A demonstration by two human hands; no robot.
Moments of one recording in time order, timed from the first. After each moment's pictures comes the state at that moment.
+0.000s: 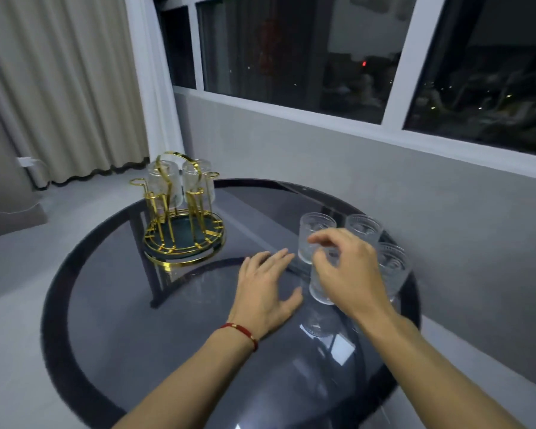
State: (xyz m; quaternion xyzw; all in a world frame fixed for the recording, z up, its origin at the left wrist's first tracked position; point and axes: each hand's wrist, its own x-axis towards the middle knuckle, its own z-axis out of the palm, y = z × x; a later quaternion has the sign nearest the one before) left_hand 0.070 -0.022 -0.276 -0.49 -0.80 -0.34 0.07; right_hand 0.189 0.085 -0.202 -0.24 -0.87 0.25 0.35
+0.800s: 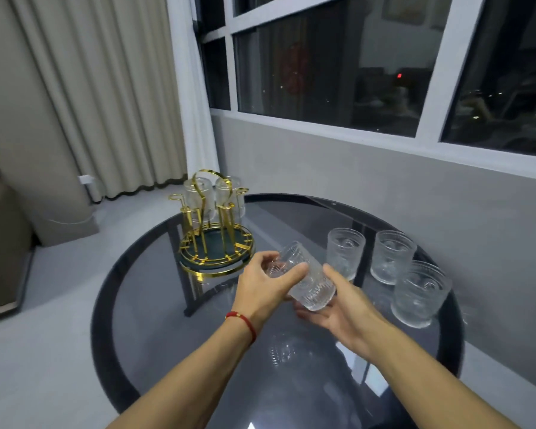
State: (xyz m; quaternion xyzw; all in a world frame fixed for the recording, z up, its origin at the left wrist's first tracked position) left_hand 0.045 -0.035 -0.258 -0.23 -0.69 -0.68 -0.12; right_hand 0.157 0.085 -0.252 -0.27 -0.48 0.82 0.12
